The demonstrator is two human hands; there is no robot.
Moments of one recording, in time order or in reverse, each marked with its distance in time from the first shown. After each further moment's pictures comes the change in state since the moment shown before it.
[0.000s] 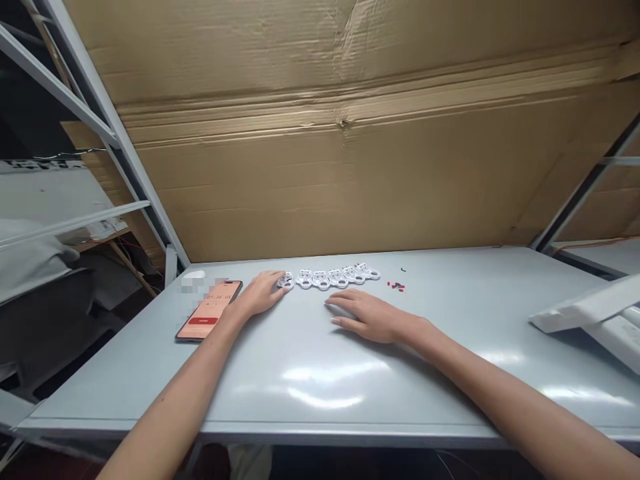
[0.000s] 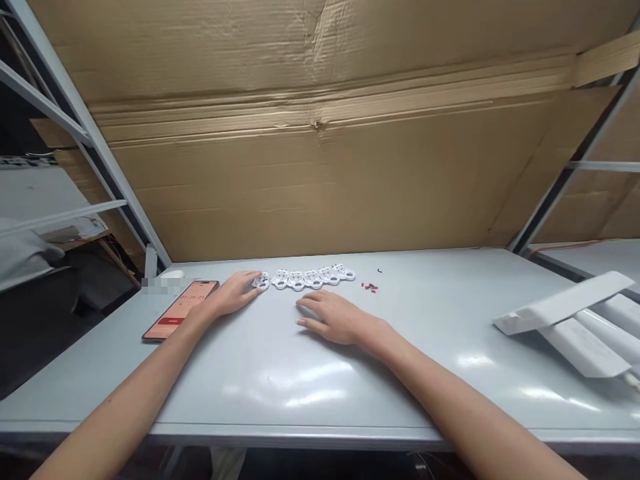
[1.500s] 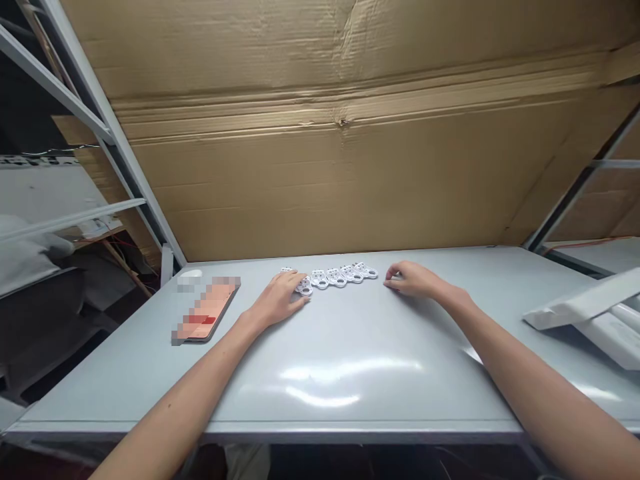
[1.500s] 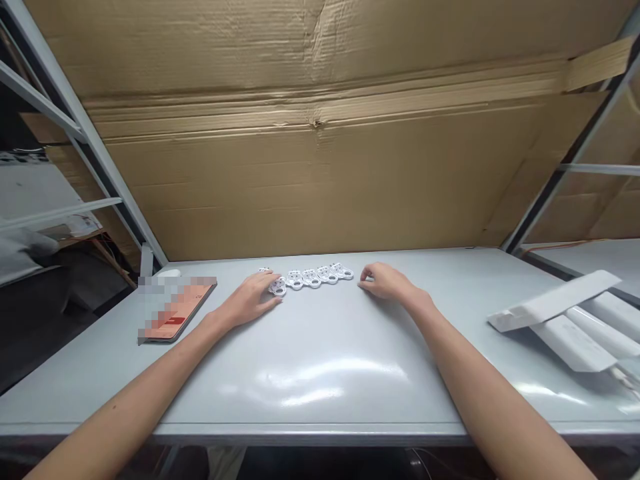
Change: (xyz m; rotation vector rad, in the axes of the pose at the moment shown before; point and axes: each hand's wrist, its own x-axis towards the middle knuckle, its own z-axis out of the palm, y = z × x) left_hand 0.000 0.045 0.014 -0.010 0.055 0.204; right_hand -0.032 0.087 -0.042 0.043 0.174 0.711
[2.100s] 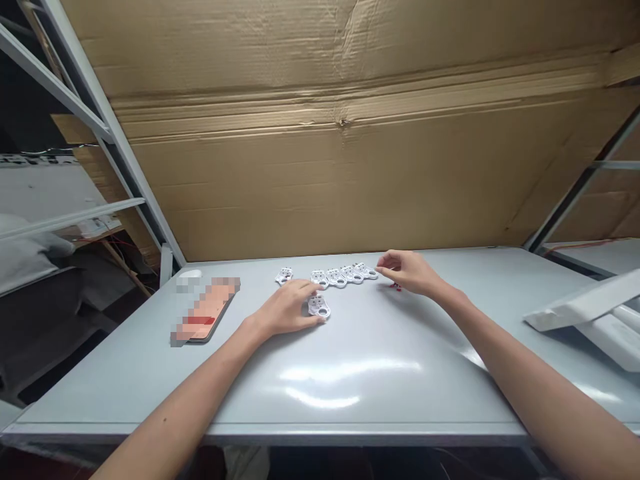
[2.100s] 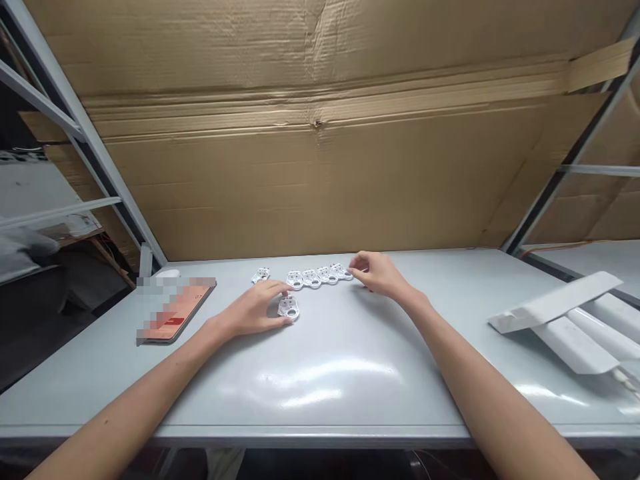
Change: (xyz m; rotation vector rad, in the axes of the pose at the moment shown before) left_hand -0.004 0.038 -0.018 -0.101 -0.035 0.148; right_hand -0.002 -0.021 -0.003 0.322 0.120 -0.133
